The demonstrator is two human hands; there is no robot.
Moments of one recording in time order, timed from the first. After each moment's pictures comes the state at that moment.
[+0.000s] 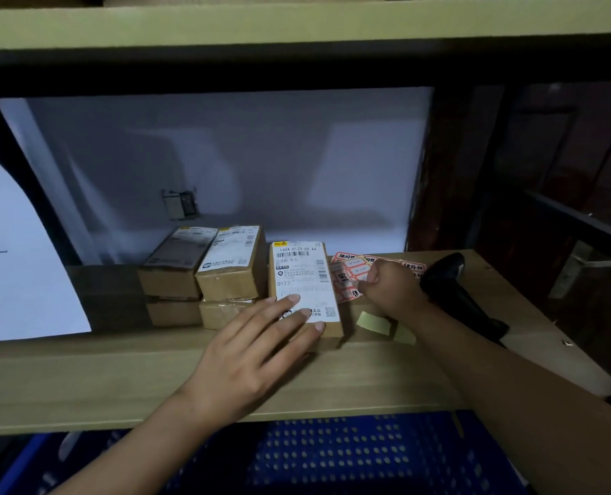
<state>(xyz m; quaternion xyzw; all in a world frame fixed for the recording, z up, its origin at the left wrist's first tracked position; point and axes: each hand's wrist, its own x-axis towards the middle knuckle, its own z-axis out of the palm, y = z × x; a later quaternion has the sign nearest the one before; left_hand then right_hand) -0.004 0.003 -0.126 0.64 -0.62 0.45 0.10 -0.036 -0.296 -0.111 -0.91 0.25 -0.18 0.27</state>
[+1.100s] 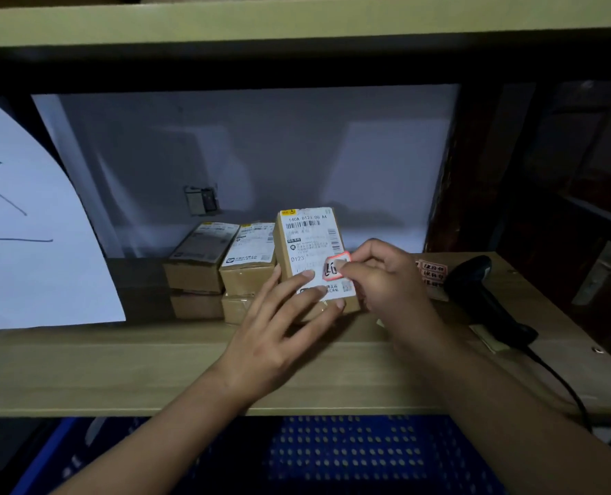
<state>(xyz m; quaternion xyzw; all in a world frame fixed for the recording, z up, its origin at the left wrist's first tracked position) 0.016 -0.010 -0.135 0.65 -0.57 0.46 0.19 -0.083 -0.185 -0.044 -0.70 0.15 -0.28 0.64</state>
